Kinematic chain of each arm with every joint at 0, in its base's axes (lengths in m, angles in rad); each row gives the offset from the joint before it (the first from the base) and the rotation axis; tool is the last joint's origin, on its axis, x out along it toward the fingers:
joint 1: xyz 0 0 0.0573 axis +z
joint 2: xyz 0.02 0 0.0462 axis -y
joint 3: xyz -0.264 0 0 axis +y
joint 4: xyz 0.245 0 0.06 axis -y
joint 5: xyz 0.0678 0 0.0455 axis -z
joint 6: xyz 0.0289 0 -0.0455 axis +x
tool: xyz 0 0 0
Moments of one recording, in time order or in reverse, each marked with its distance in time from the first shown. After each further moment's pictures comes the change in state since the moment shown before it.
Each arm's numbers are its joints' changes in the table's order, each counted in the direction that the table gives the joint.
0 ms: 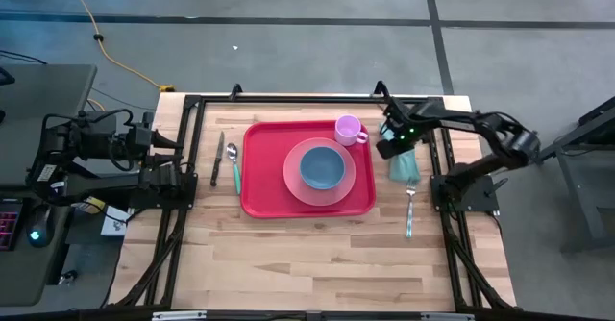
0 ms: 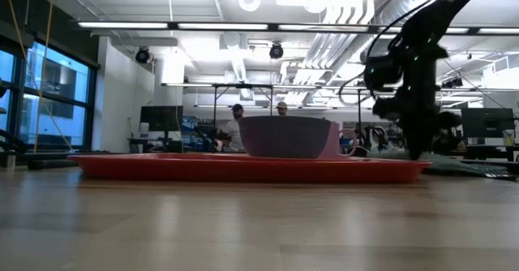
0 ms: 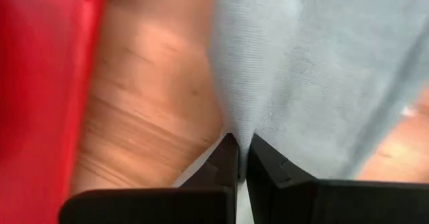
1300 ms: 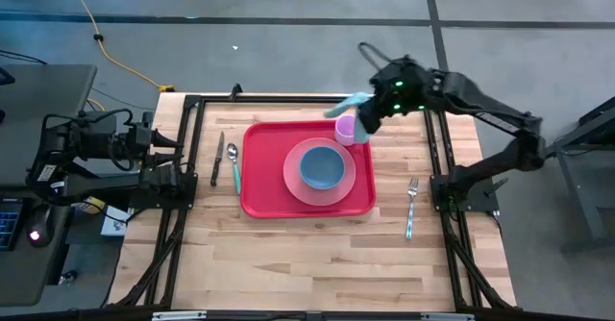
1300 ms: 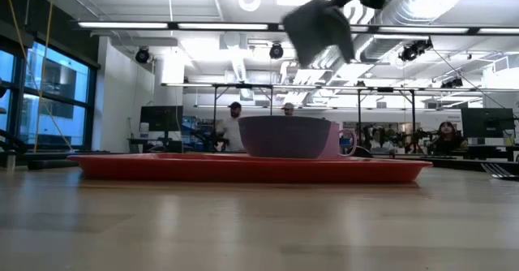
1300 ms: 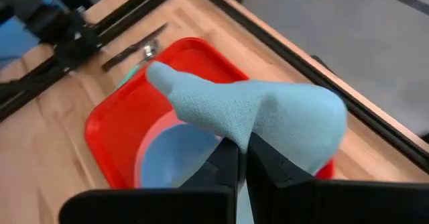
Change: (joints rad) left arm 0.000 0.000 0.000 0.002 -0.015 0.003; right arm 0.411 0.068 -0.871 -0.213 0.176 -0.010
